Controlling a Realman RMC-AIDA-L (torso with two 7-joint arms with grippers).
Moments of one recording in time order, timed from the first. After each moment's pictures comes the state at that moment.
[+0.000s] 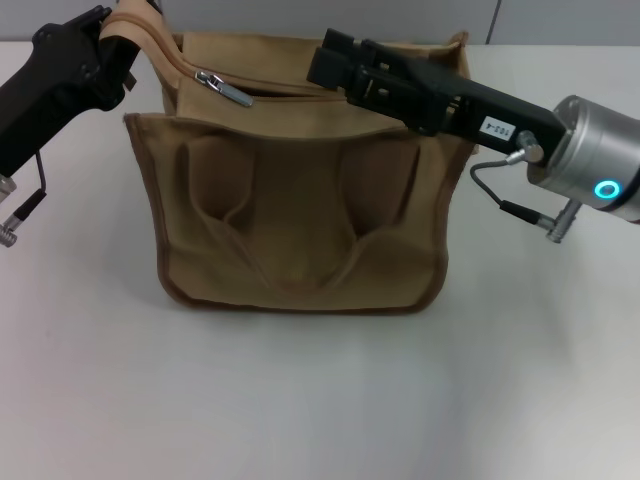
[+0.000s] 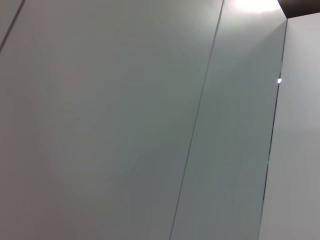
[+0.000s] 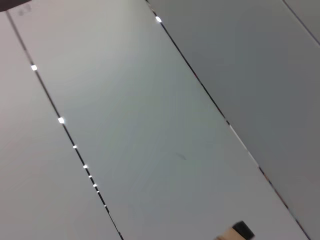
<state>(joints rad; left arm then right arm) -0.41 -2.08 0.78 0.47 1.21 1.62 -1.12 0.82 2.09 -0.37 -0.12 -1.87 -1.70 1.34</state>
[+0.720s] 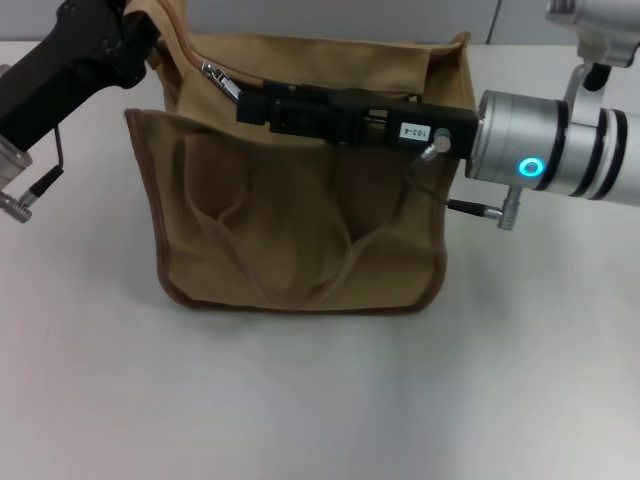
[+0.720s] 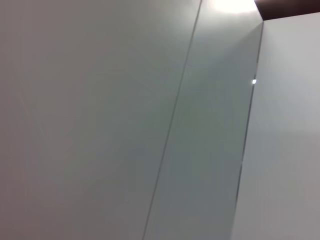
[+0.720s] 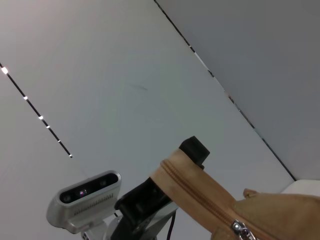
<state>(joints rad) -0.45 -2.08 0.81 0.50 1.21 1.62 -1.17 0.93 2.09 -0.53 -0.11 -1.86 -1.48 1.49</state>
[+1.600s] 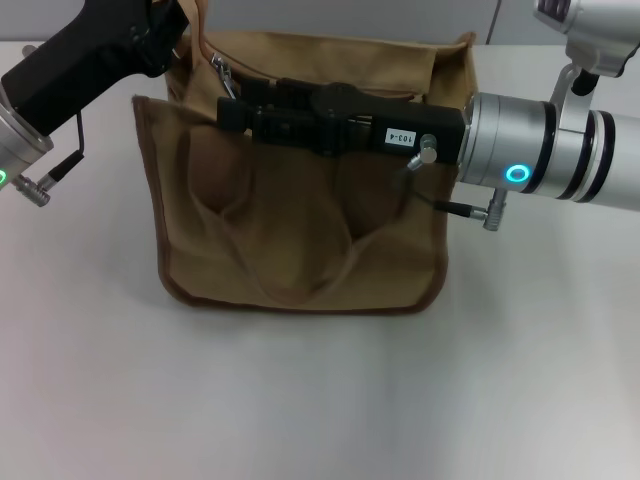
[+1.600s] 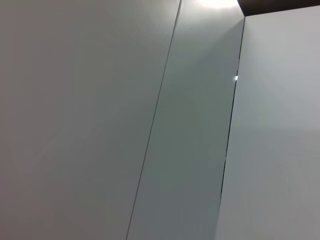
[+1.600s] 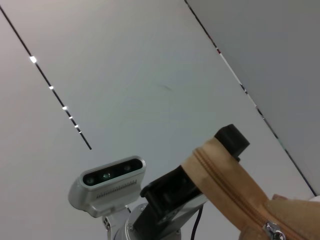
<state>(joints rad) -0.49 -2.08 0.85 0.52 1.21 1.61 -1.18 0.95 2.09 -0.52 -0.07 -1.86 -1.50 1.37</state>
